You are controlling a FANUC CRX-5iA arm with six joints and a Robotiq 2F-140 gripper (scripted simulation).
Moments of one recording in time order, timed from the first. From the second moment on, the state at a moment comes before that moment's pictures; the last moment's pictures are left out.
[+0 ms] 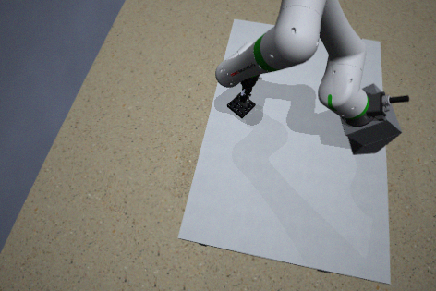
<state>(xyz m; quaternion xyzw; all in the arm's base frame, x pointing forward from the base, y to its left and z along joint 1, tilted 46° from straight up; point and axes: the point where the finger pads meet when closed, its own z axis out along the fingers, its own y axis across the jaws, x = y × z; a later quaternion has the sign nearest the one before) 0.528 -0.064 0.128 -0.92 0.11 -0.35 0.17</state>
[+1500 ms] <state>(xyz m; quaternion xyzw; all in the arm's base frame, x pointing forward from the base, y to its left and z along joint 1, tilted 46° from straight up) 0.503 -0.073 0.155 -0.92 0.11 -0.35 0.17</state>
